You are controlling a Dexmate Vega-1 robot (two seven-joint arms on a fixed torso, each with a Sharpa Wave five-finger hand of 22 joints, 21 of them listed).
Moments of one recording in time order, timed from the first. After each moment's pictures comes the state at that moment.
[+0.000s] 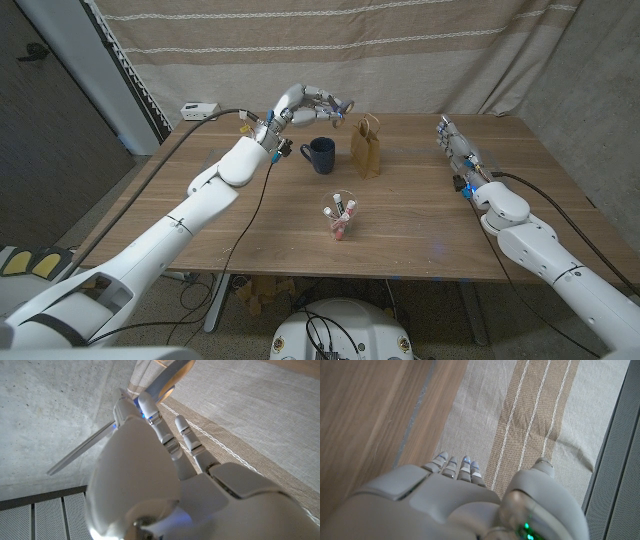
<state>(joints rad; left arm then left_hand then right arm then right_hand) 0.74 0.60 0.48 -1.68 -0.07 -0.31 0.09 1.56 0.10 -0.31 0.15 0.39 1.20 -0.18 0.29 0.19 1.13 -0.18 0.21 0.44 1.35 -0.24 0.21 0.25 0.47 -0.05 0.64 0.23 -1.04 -0.68 -0.25 -1.61 0.65 0.22 -0.11 0.43 0.11 -0.25 -0.06 0.46 -0.02 0.06 0.19 0.18 0.02 0.01 0.21 0.19 -0.07 0.03 0.18 0.18 -0.04 0.04 0.19 0.18</state>
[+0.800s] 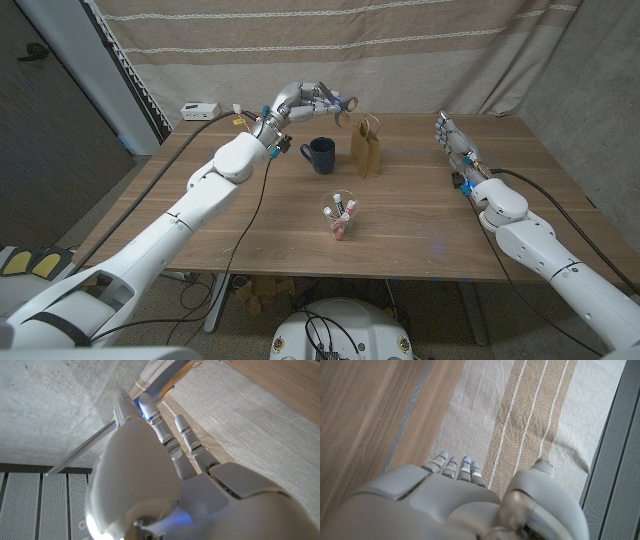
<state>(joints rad) 0.73 0.59 0.46 -1.69 -0.33 -0.24 -0.03 1.56 0.10 -0.31 0.15 0.39 1.20 -0.18 0.29 0.19 1.13 -0.18 0.20 0.44 1.32 -0.24 0.20 0.24 0.47 -0.05 0.66 0.23 -1.03 -0.67 -0.25 -1.61 0.63 0.22 -0.10 0.43 0.11 -0.25 -0.06 0.46 -0.02 0.06 0.19 0.18 0.02 0.02 0.21 0.19 -0.07 0.03 0.18 0.18 -0.04 0.04 0.19 0.18</state>
